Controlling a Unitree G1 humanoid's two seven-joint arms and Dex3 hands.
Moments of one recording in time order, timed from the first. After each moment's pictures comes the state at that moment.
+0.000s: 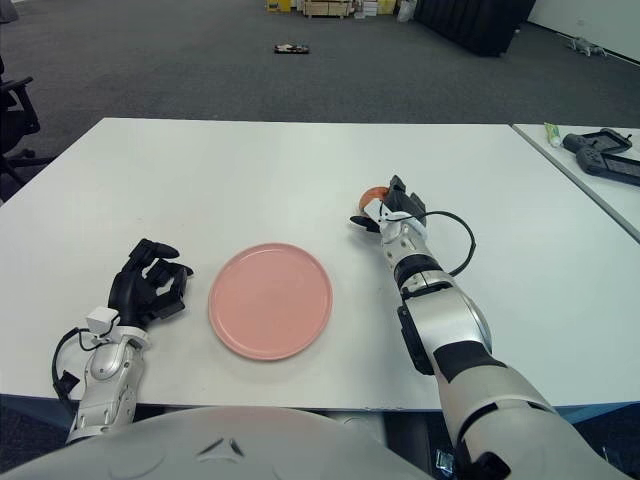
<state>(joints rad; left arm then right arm) 0.28 0.00 0.12 0.10 -0.11 -0.33 -0.07 -0.74 -0.23 0.21 1.26 -0.42 0.05 -0.32</state>
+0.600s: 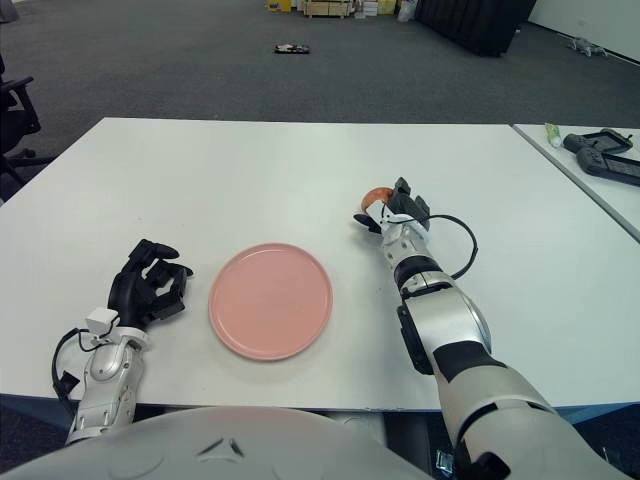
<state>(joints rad) 0.29 0.00 0.12 0.09 -0.11 -0.33 -0.07 -0.74 -0.24 0.20 1.31 -0.41 0.03 -0.39</state>
